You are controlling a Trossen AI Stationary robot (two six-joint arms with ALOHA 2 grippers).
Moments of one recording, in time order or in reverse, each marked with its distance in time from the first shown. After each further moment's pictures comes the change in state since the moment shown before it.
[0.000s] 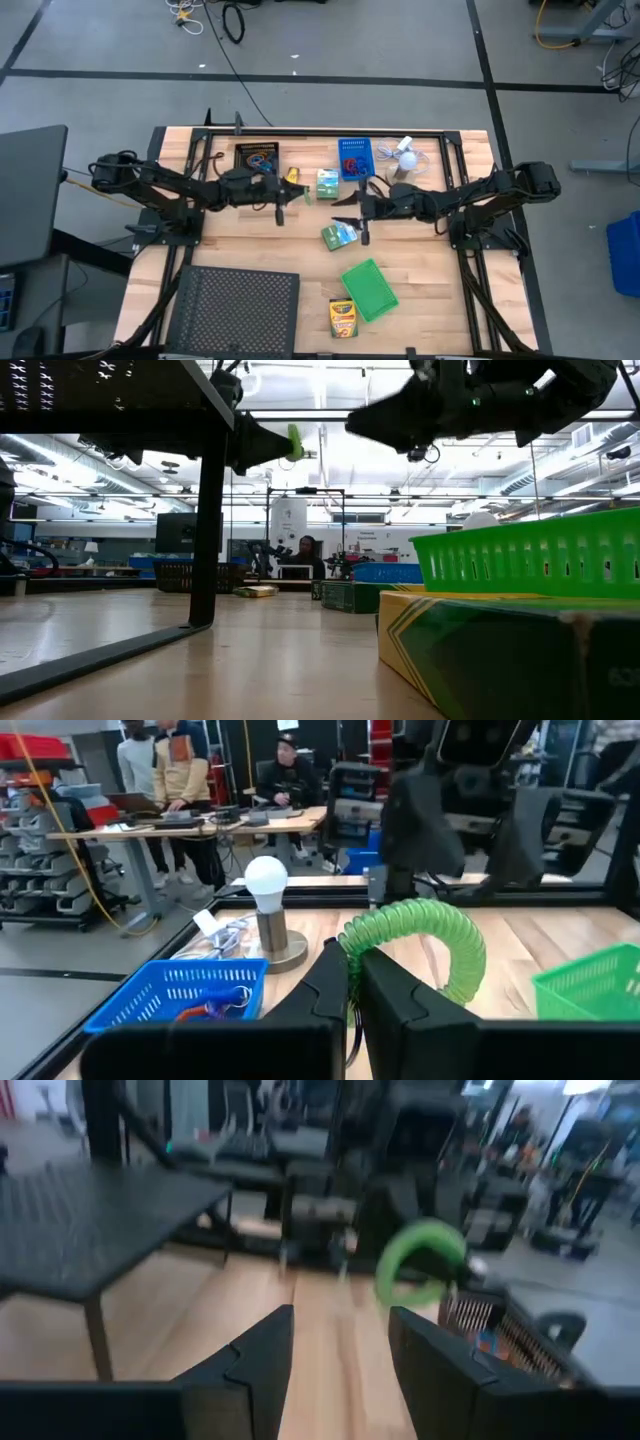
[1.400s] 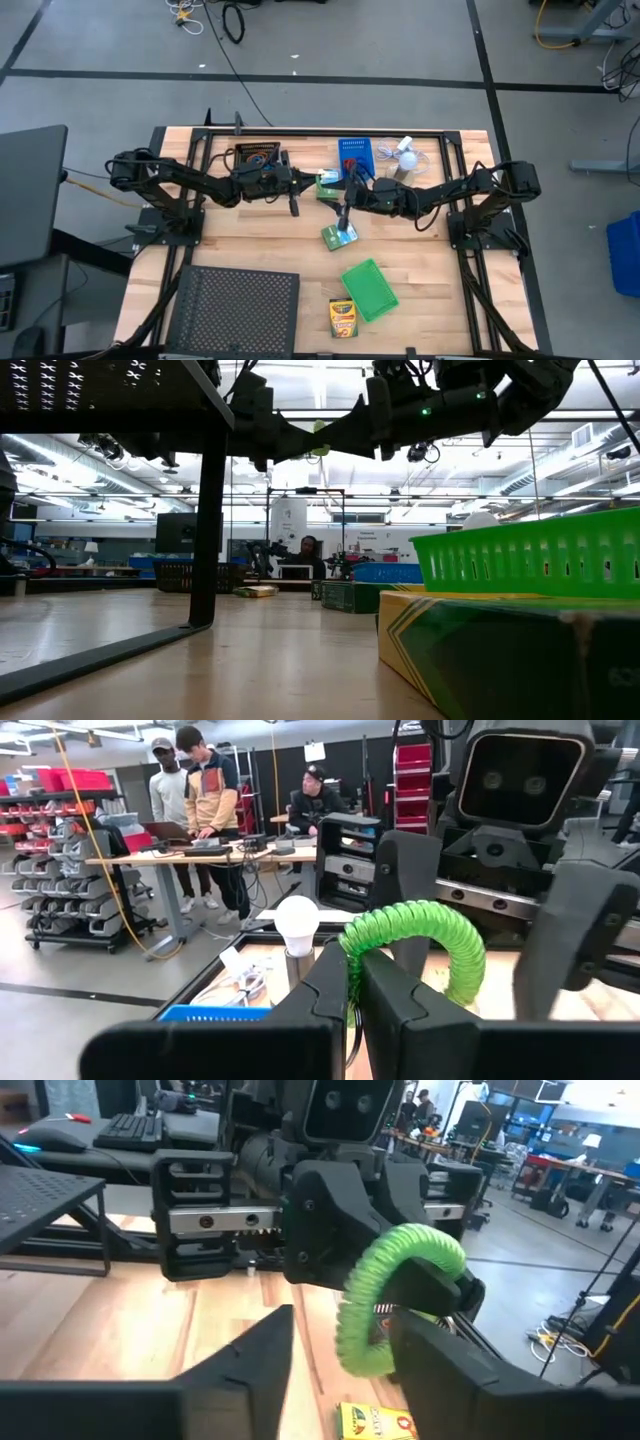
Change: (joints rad) left arm 0.045 0.156 0.131 0.110 -0.023 0.009; right arm -0.035 0.155 0.153 -0.002 0.212 0.008
